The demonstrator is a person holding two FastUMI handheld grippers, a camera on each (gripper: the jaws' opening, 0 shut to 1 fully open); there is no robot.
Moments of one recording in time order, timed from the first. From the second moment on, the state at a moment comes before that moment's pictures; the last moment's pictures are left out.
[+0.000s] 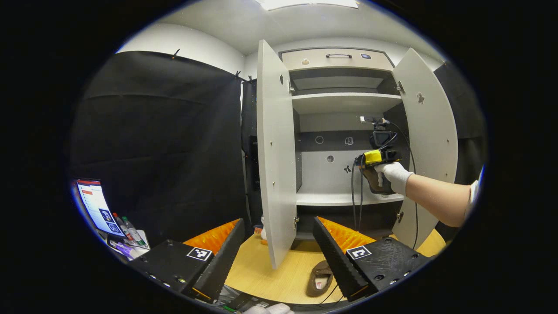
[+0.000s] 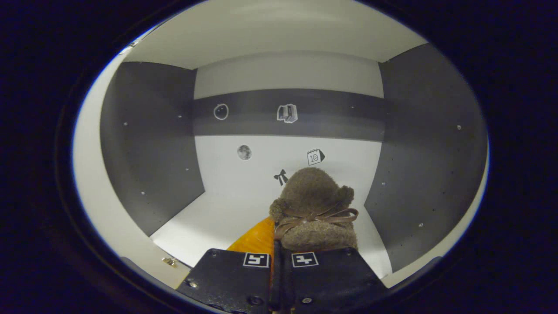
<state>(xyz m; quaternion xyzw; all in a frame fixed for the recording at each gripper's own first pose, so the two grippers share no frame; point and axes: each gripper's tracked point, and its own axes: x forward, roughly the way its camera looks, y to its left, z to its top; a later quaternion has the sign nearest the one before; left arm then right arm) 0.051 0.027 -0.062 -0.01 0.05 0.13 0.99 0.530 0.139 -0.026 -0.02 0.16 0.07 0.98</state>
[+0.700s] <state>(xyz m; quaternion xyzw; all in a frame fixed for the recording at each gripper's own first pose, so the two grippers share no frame) 0.043 0.027 -0.061 0.00 0.06 0.15 0.99 0.574 0.119 -0.105 -0.01 0.32 0.05 0.94</state>
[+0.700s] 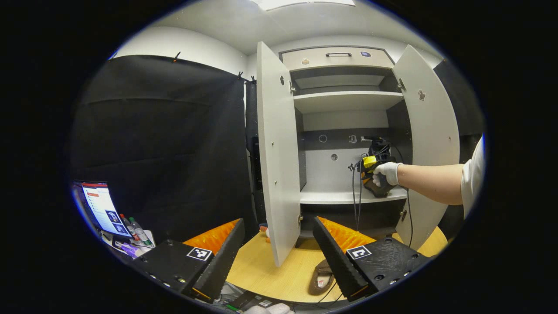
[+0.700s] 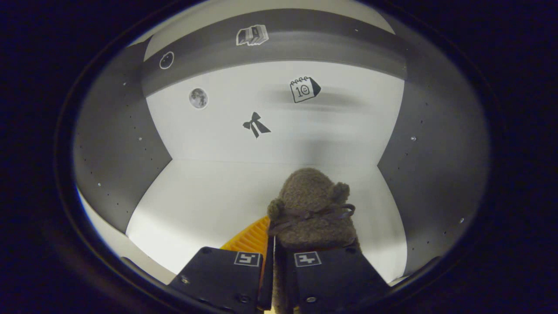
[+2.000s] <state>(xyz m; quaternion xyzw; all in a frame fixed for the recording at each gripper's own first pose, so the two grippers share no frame) 0.005 0.031 -0.049 0.02 0.03 0.07 1.00 0.254 0.111 -0.004 0.03 0.08 0.10 0.99</state>
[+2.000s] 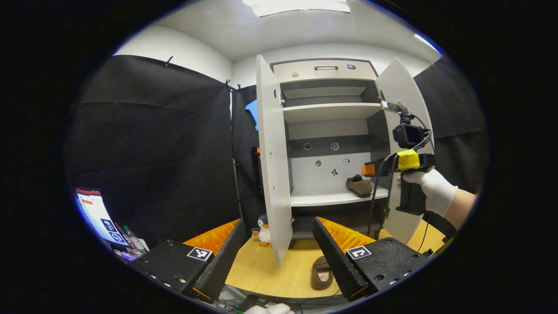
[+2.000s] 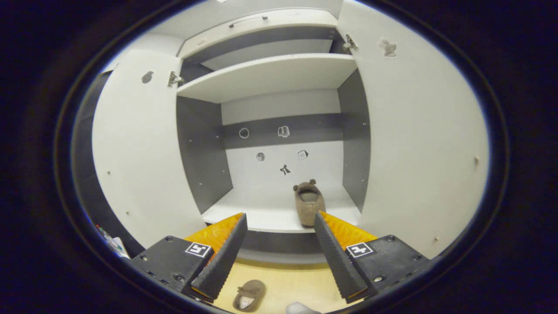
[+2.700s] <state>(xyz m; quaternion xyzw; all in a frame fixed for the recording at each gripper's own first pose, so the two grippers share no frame) 0.041 0.010 -0.097 0.01 0.04 0.02 1.00 0.079 0.012 -0.054 0.01 0.03 0.04 1.00</state>
